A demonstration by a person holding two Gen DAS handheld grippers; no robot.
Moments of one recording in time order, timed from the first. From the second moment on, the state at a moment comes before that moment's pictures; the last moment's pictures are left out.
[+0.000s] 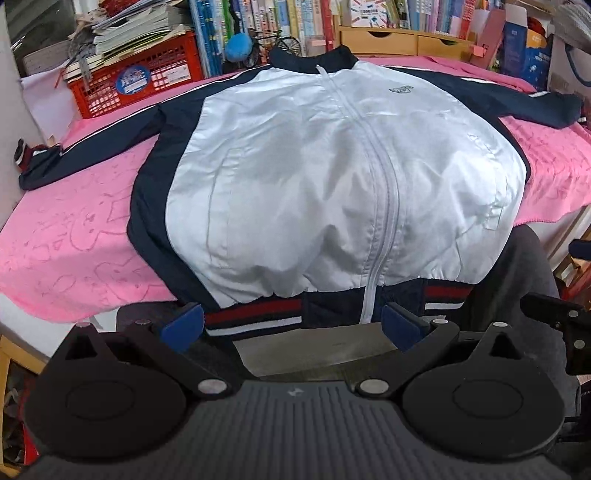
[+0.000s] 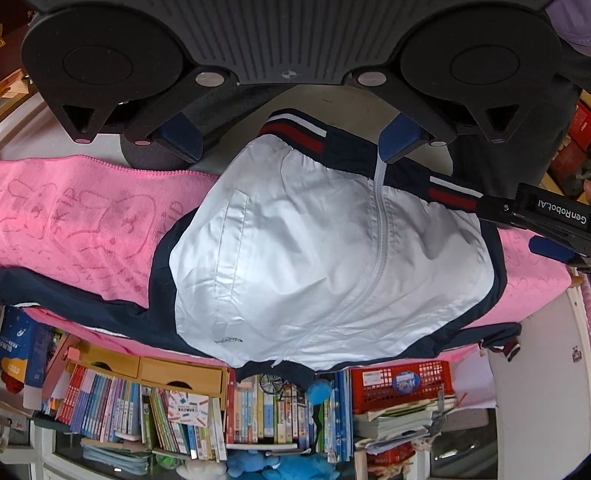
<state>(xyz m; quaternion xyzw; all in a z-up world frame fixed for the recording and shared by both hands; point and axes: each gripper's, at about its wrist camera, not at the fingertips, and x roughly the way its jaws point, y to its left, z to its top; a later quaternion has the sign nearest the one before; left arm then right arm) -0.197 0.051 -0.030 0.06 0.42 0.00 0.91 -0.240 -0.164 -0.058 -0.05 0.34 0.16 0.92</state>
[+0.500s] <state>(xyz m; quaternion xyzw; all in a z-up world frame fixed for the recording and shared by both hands) -0.079 0.033 -0.008 0.09 0.37 0.00 0.92 -0.102 -0.309 -0.016 0.00 0.15 -0.10 0.98</state>
